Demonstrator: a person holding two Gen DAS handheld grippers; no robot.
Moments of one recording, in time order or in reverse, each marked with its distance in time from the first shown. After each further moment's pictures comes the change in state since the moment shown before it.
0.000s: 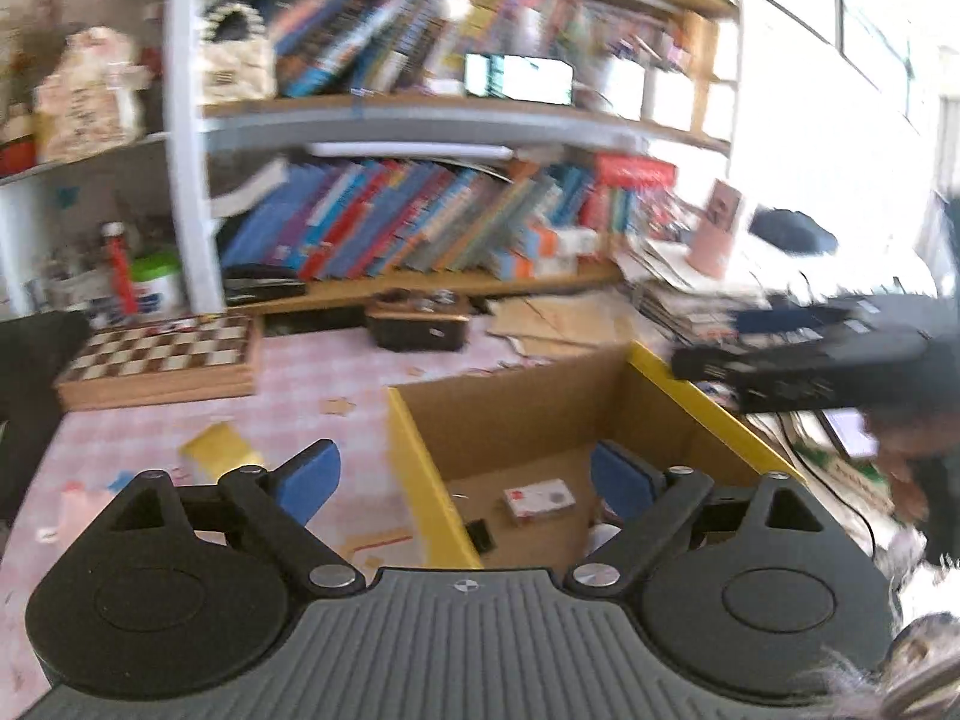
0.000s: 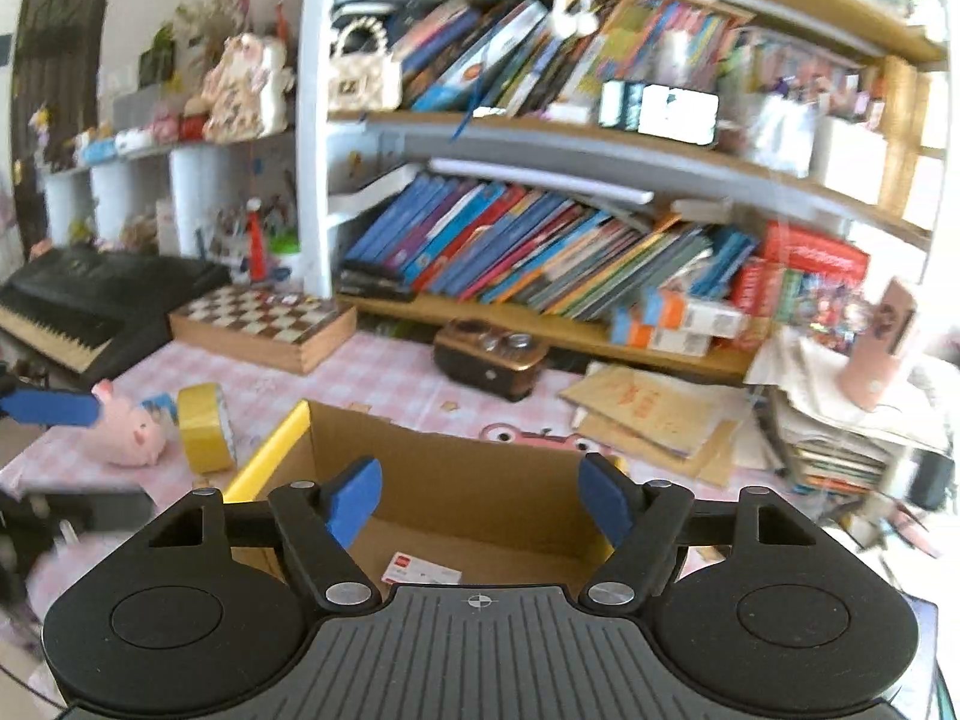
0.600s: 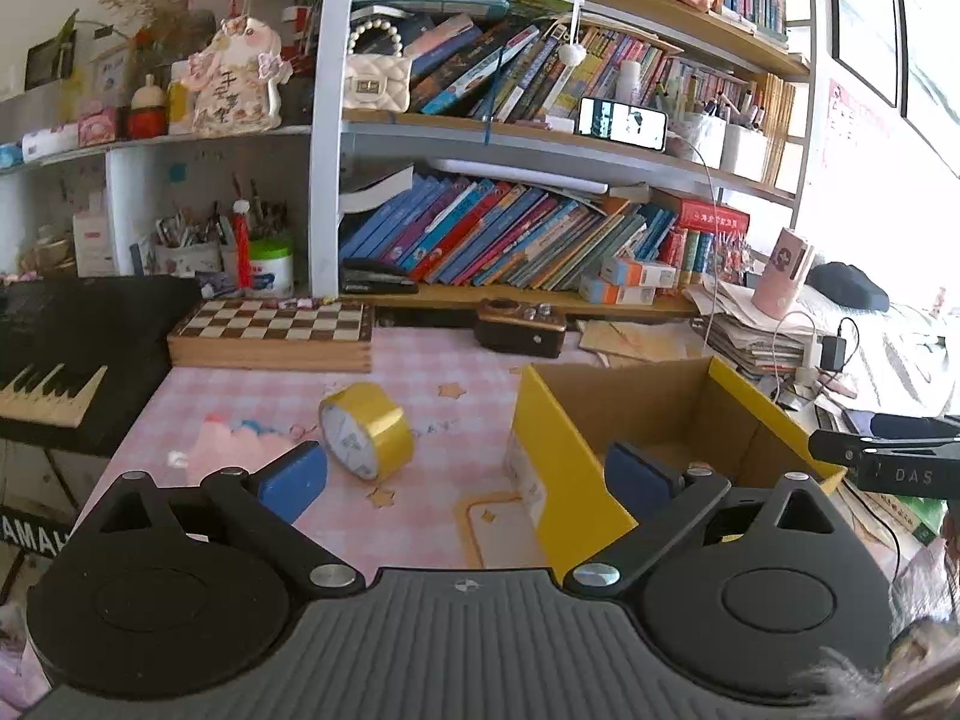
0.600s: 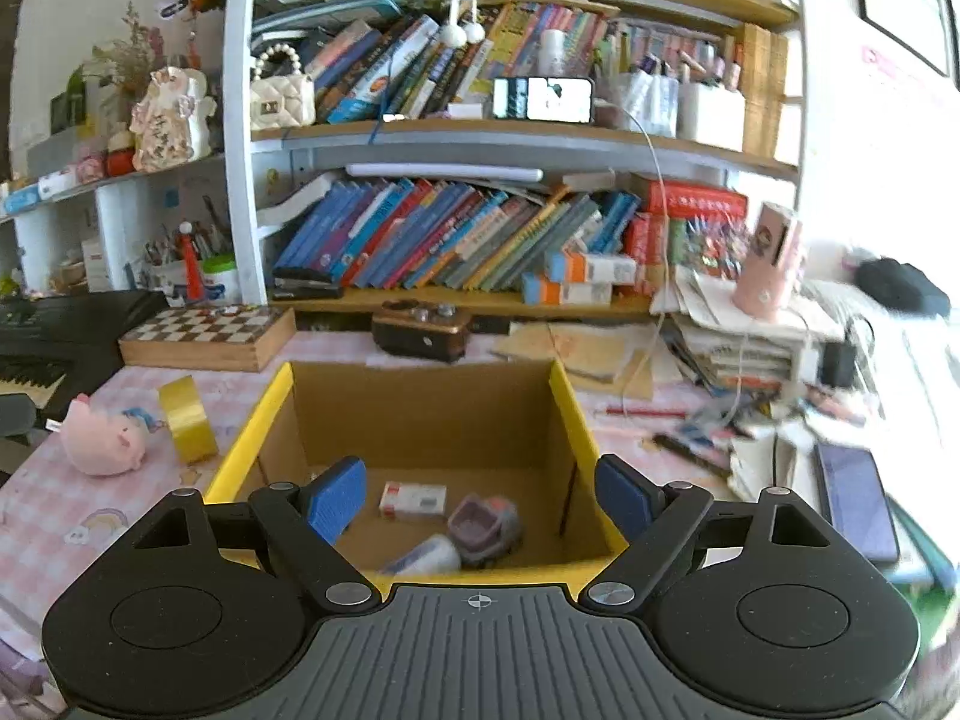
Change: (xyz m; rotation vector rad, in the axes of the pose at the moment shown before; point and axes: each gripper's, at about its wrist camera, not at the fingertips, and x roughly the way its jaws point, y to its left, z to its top) left arm -0.069 0.066 -0.044 -0.098 -0.051 0.095; right arm -0.059 0.048 -0.058 0.159 0.003 -0.183
